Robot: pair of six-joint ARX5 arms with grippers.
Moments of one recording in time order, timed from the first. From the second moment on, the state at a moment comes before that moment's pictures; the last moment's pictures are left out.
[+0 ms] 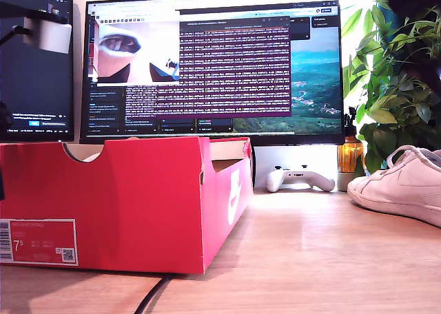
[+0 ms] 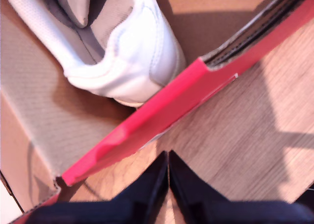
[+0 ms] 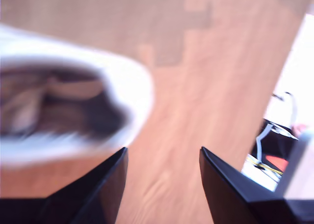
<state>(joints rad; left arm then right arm) -0.66 1.12 0.70 -0.71 -0.24 0.26 0.08 1.62 1.37 -1.36 0.18 1.32</state>
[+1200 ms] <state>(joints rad) -0.66 1.12 0.70 -0.71 -0.24 0.26 0.03 1.61 1.26 -1.15 0.14 1.34</state>
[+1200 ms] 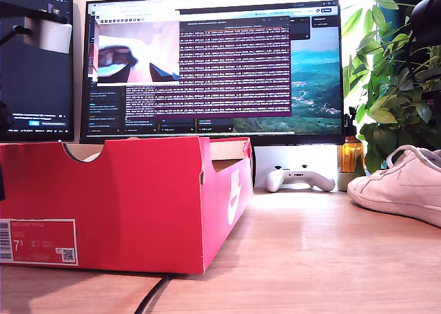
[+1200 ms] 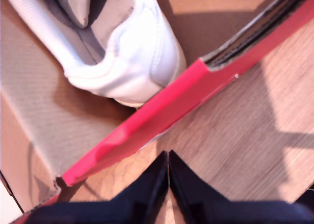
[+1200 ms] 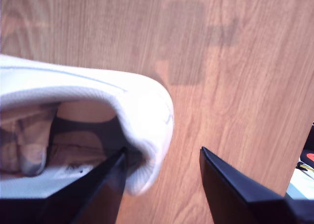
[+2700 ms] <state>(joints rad) -0.66 1.12 0.70 -0.71 -0.24 0.26 0.01 1.57 1.22 -1.10 0.09 0.39</state>
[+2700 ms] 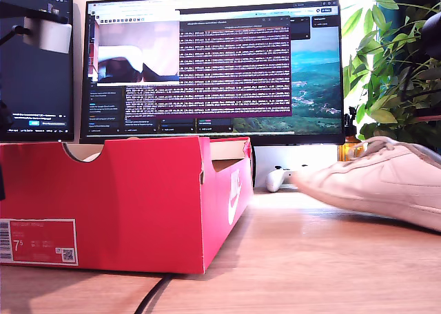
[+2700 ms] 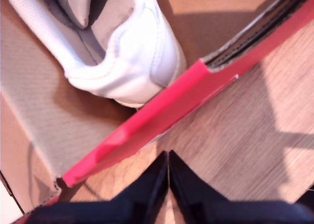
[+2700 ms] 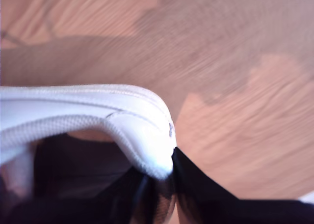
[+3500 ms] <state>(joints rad) -0.66 1.12 0.70 -0.71 -0.24 0.26 0.18 1.57 1.67 -1.11 -0.16 -0.42</state>
